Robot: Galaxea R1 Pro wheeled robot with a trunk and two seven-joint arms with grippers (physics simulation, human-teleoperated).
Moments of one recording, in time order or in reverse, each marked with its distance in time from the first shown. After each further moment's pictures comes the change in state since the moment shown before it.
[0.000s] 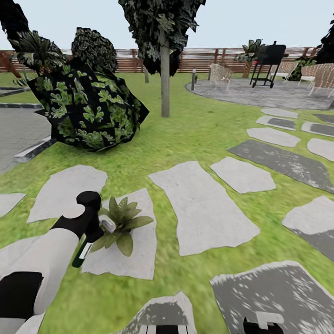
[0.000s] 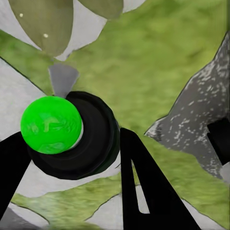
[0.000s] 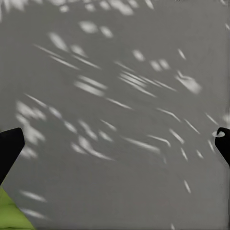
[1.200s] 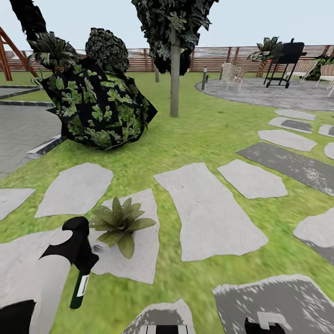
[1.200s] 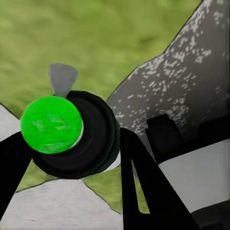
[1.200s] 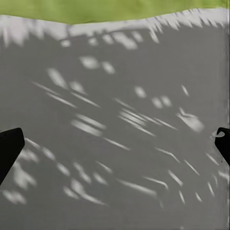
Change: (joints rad) left arm 0.176 -0.005 0.280 0.001 -0.009 0.099 0.023; right arm 0.000 -0.008 -0.002 0.000 0.000 0.002 0.001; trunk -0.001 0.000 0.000
